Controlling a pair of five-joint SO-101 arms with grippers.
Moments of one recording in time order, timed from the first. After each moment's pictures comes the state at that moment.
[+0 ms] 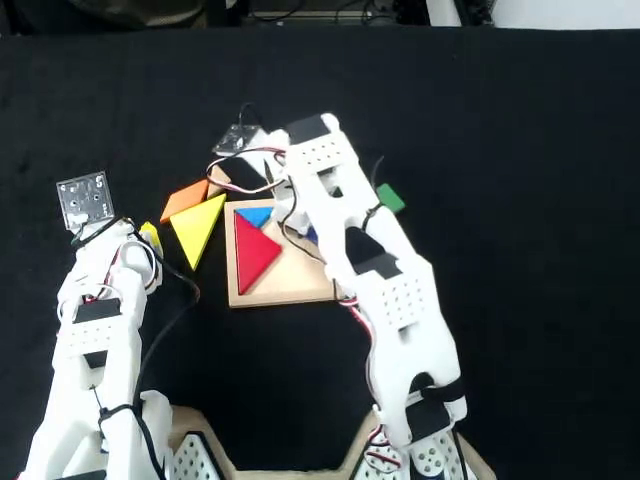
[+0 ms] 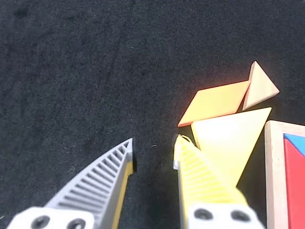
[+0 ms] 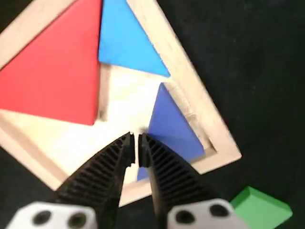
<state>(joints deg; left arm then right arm) -17.3 -39.5 76.2 12.4 2.2 -23.3 46.5 -34.9 88.4 38.2</state>
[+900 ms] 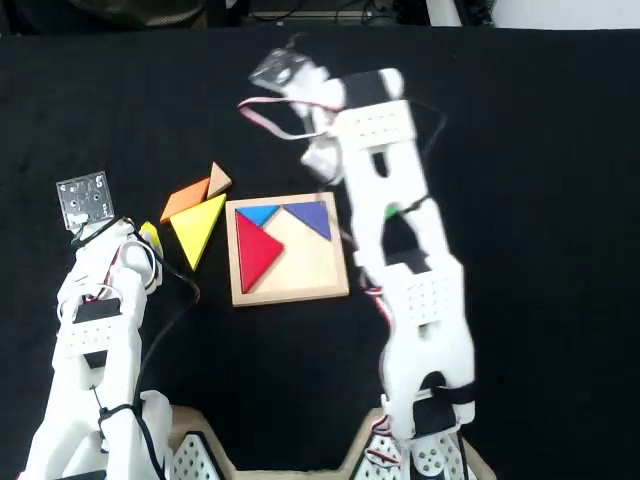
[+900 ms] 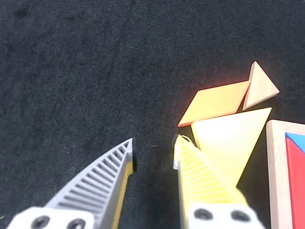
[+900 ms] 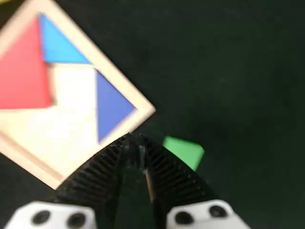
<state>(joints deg) -17.3 -39.5 76.2 12.4 2.2 -13.0 42.6 -56.0 98.9 37.4</state>
